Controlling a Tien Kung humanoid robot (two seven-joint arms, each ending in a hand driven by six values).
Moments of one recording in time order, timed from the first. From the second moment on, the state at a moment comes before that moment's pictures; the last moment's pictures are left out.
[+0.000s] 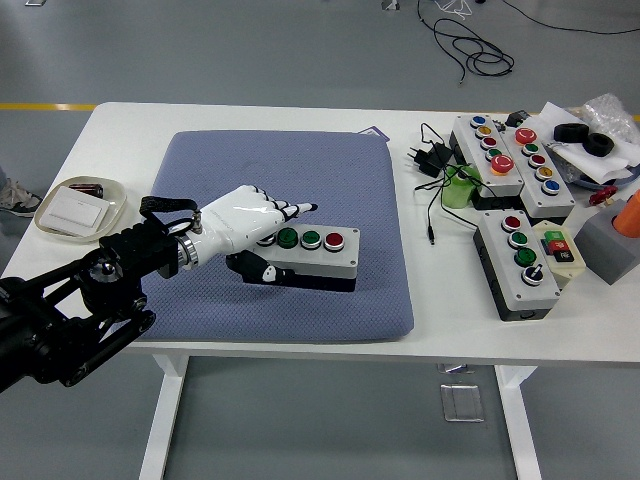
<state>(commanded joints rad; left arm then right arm) -0.75 0.33 -0.59 -1.07 2.27 0.16 -0.17 0.10 -0.12 0.93 0.18 -1.18 -0.11 -0.34</state>
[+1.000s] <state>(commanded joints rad) -0.64 0.40 -0.85 -1.55 2.27 -0.23 -0.02 0.10 -0.12 0.94 0.18 -1.19 -0.12 -0.34</state>
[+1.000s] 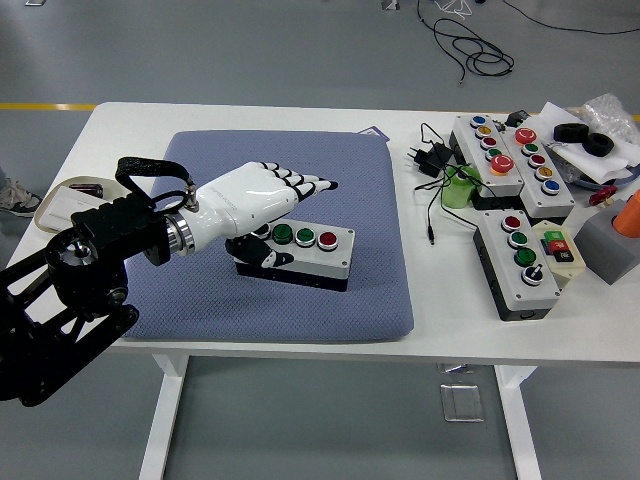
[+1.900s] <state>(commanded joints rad) -0.66 0.39 -0.77 -1.52 2.27 -0.41 0.10 0.10 -0.12 0.93 0.18 -1.19 -0.12 -0.34</state>
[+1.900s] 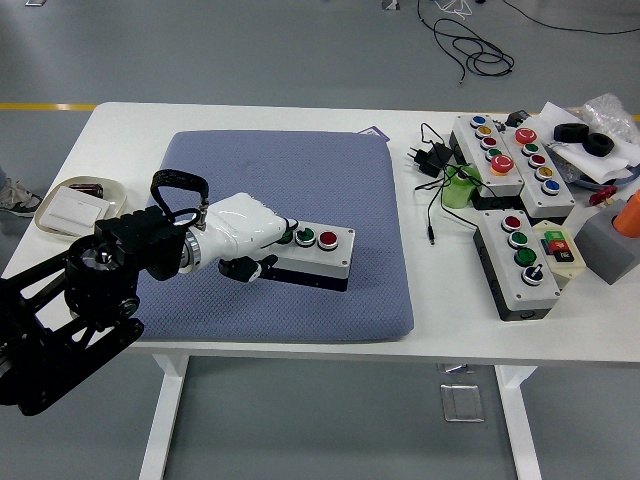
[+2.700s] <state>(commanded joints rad) -0.69 0.36 -0.74 -1.46 2.27 -0.45 0.09 0.10 -0.12 0.94 0.18 -1.19 -0.12 -0.34</state>
